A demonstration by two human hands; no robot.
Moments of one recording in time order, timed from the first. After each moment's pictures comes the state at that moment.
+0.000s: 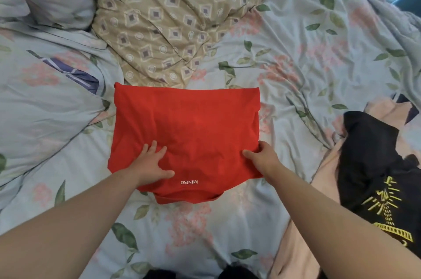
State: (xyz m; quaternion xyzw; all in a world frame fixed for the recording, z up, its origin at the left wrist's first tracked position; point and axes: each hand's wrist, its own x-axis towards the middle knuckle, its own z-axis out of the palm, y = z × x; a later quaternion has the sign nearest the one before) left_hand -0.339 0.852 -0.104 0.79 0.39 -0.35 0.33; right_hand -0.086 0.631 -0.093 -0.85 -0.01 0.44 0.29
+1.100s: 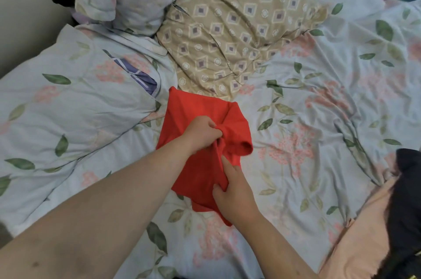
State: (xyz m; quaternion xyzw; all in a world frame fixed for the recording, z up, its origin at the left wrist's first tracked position) left_hand -0.277 0.898 -0.039 0.68 0.50 -0.04 0.53; right_hand -0.257 0.714 -0.031 -0.78 -0.36 0.39 0.33
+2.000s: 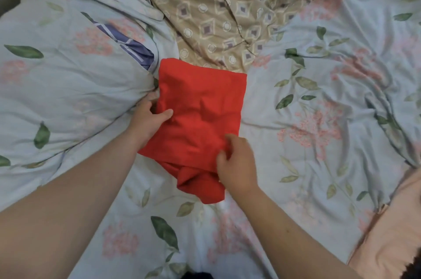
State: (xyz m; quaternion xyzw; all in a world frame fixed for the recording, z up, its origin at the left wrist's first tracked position) left_hand -0.398 0.973 -0.133 0.61 0.58 0.09 0.53; right_hand -0.275 0.761 -0.100 -0.86 -0.27 0.28 0.31
